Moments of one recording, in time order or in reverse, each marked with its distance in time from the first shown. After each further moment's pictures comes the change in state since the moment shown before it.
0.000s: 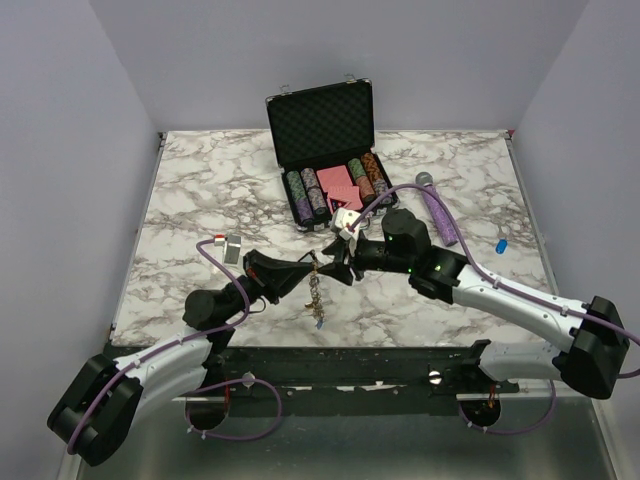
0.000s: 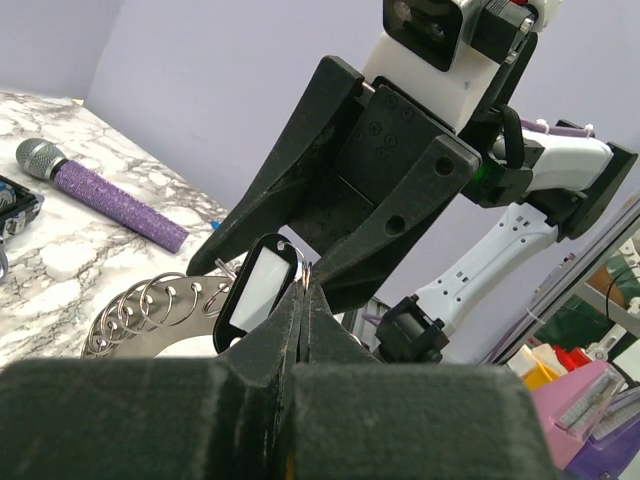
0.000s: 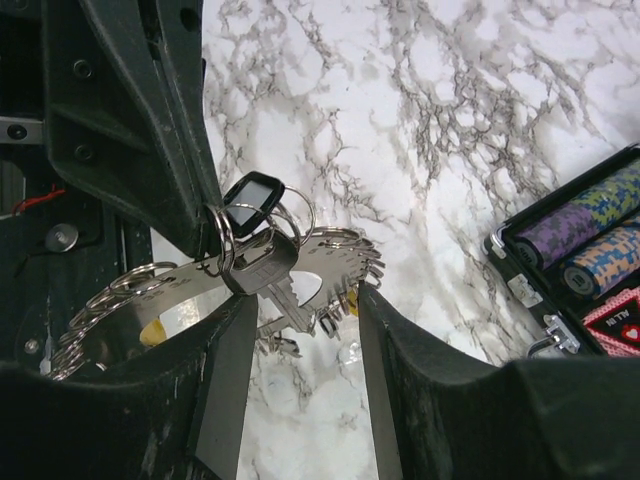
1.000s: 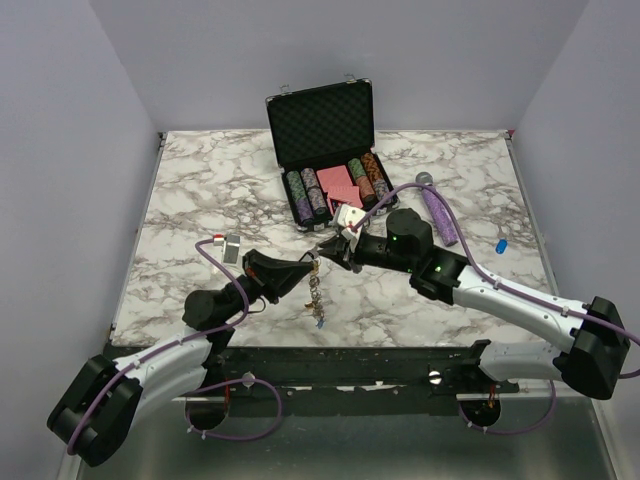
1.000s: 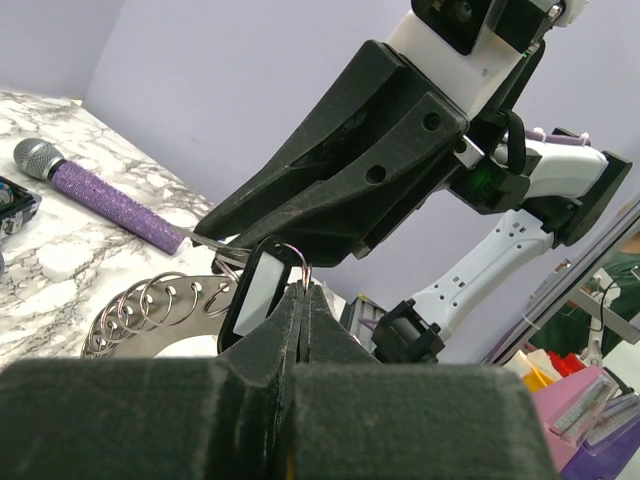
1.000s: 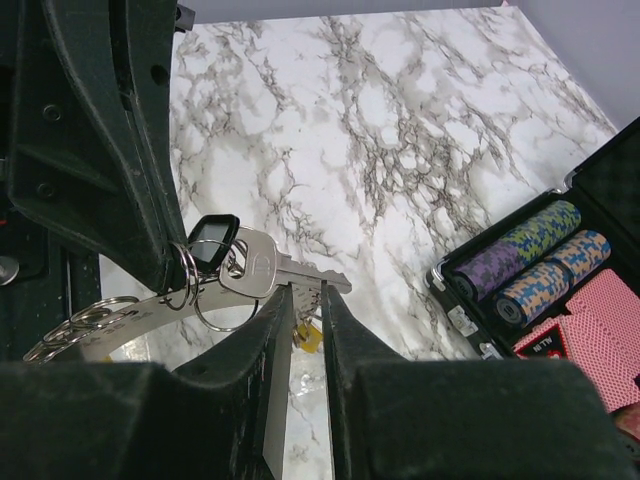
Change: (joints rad) left arm 0.000 -0.005 0.000 0.000 -0.008 -0.015; right arm 0.003 -0.003 -0.009 0.113 0.070 -0.064
